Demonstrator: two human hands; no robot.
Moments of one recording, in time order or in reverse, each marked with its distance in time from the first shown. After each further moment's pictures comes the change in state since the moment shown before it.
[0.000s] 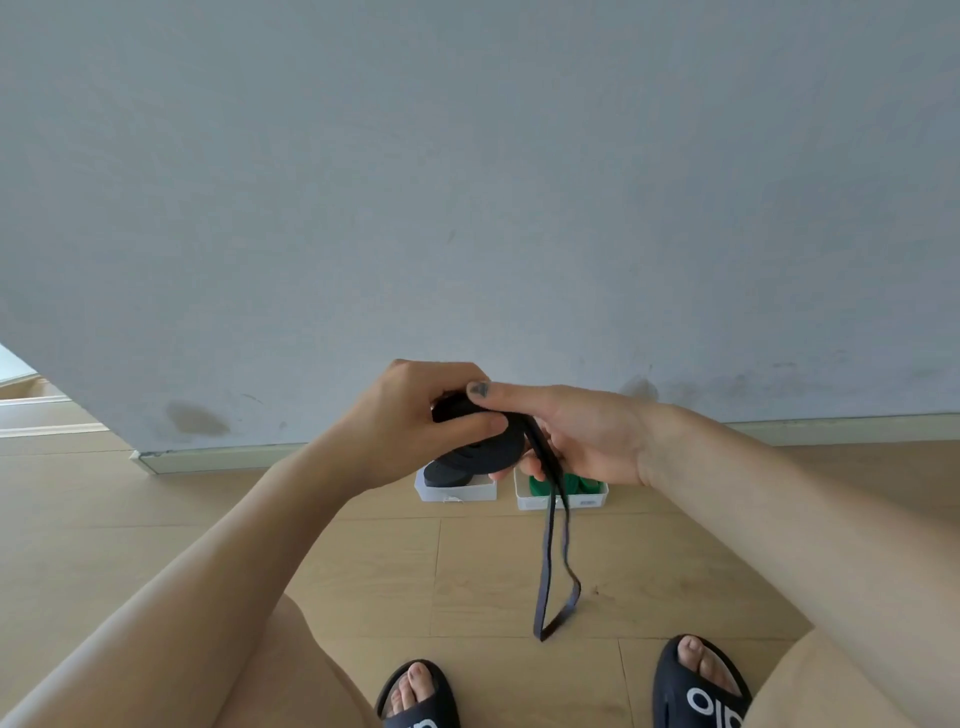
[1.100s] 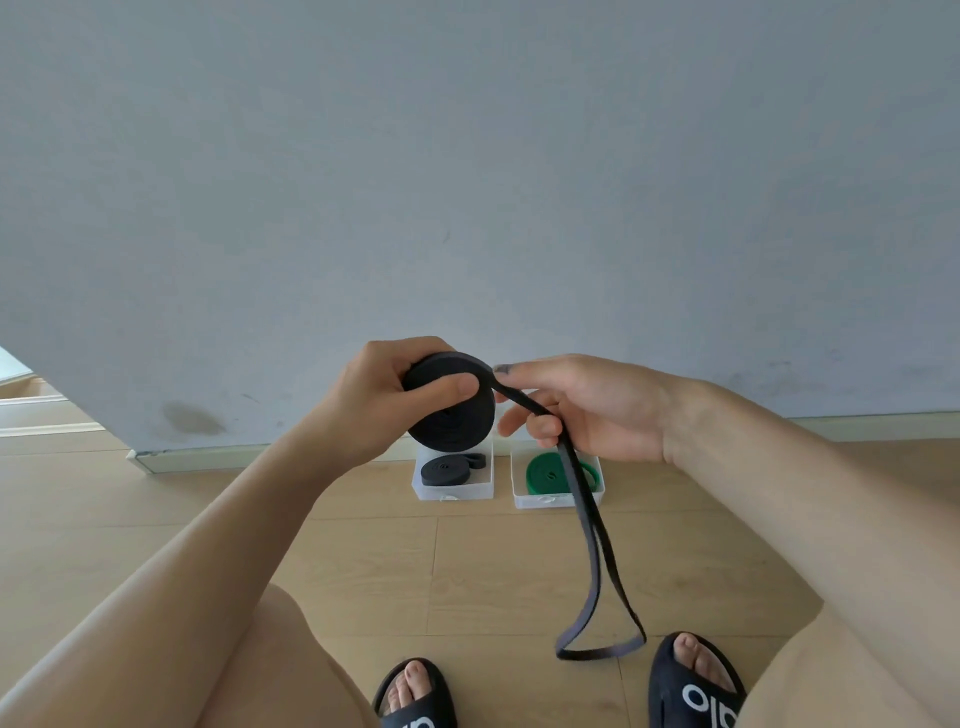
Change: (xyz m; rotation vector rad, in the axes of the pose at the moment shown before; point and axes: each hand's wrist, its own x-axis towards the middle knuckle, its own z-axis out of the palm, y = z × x) left_hand 0.001 0.002 -0.011 -0.218 0.131 -0.144; right_hand -0.019 -0.019 -0.011 0.131 0.079 0.013
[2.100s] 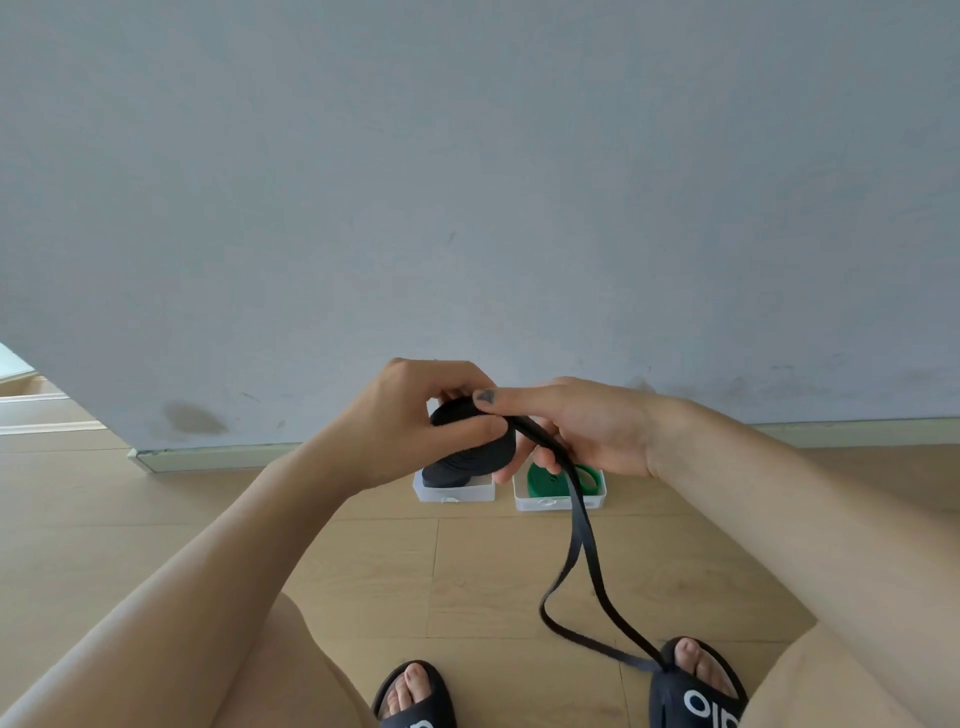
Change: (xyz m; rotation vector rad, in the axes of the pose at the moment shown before) left_hand -0.003 -0.003 0.008 0.243 -0.123 0.200; right_hand 0.007 0.009 0.007 -0.184 -0.050 0.036
